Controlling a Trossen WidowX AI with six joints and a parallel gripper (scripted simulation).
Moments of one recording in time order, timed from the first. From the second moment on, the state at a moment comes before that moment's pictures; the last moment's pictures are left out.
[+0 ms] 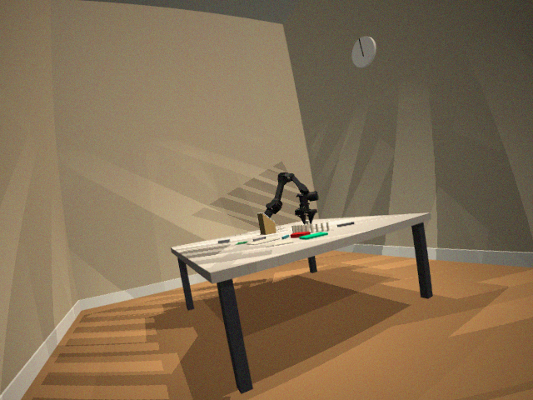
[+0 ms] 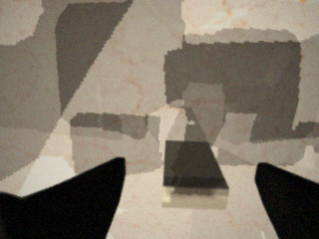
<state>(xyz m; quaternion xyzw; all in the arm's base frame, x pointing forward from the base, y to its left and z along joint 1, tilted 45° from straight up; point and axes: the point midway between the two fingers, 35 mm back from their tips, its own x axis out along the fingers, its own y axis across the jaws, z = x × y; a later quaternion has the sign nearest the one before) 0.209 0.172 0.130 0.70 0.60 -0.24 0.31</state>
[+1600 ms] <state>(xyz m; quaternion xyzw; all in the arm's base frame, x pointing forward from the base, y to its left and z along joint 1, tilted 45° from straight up) 0.215 0.052 0.203 0.63 0.63 -0.14 0.42</state>
